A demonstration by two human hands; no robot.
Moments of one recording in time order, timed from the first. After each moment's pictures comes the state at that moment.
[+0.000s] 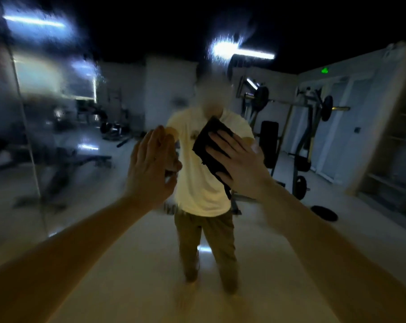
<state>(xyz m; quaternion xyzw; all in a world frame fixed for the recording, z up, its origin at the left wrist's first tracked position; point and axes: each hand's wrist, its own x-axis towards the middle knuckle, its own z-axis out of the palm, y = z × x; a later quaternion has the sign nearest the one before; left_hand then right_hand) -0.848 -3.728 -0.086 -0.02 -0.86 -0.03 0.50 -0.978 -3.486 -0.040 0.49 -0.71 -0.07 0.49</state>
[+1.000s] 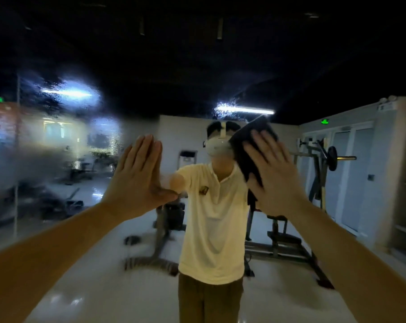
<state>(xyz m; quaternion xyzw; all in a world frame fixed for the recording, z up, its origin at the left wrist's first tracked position) -0.890 -3.752 0.046 0.02 -0.83 0.17 0.53 -1.010 -3.422 0.089 0.35 -0.71 0.00 0.61</state>
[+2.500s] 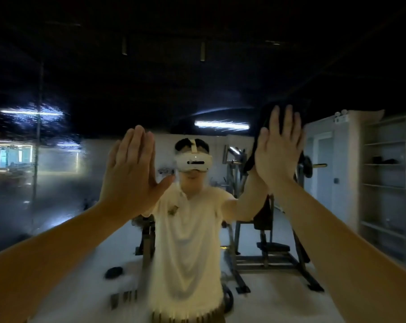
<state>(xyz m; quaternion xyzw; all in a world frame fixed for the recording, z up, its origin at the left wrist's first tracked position) -0.875 -3.863 0.106 0.05 -0.79 0.14 0.60 -0.970 -3.569 0.165 0.06 -0.74 0.22 0.63</state>
